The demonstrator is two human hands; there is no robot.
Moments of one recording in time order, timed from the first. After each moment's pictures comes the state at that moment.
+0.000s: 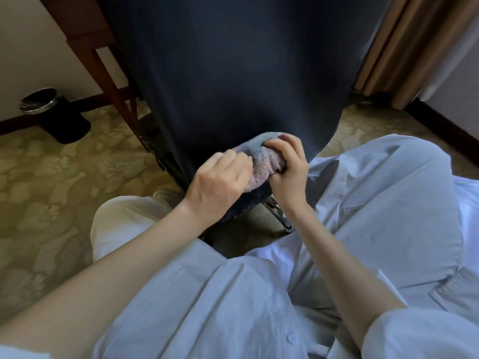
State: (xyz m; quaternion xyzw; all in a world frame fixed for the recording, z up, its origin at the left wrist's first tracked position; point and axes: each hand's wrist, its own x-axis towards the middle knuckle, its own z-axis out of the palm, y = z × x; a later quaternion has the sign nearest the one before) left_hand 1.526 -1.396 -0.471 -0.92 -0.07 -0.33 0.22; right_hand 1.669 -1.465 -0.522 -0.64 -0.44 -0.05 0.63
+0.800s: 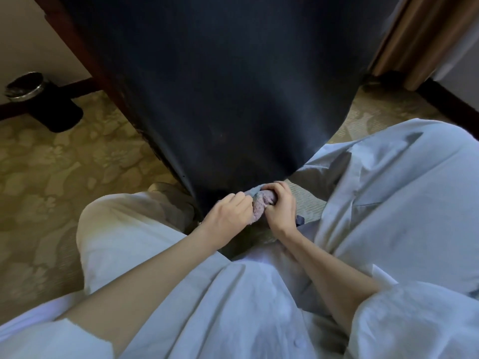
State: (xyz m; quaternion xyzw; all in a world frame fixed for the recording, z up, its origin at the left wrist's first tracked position) left_hand 1.514 -1.389 -0.594 -0.98 -0.02 -0.12 0.13; right_hand 1.645 -1.469 -0.638 -0.78 -0.34 0.13 0.51
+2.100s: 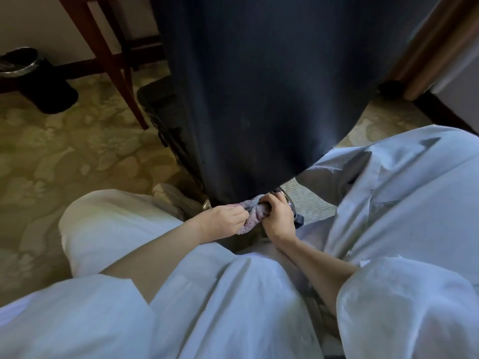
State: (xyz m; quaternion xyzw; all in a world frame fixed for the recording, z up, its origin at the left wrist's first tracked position) left_hand 1.469 -1.348 -0.637 -0.97 0.15 -0.09 0.15; right_hand 1.608 -1.470 -0.655 -0.83 -0.40 0.16 0.34
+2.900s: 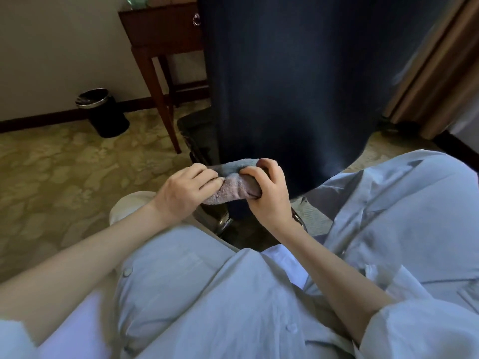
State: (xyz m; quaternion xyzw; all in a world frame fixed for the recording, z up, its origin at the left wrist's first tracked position) left_hand 1.393 -1.359 -0.487 -0.95 -0.05 -0.25 0.19; right_hand 1.579 -1.465 -0.536 -0.65 -0.60 -0.06 0.47
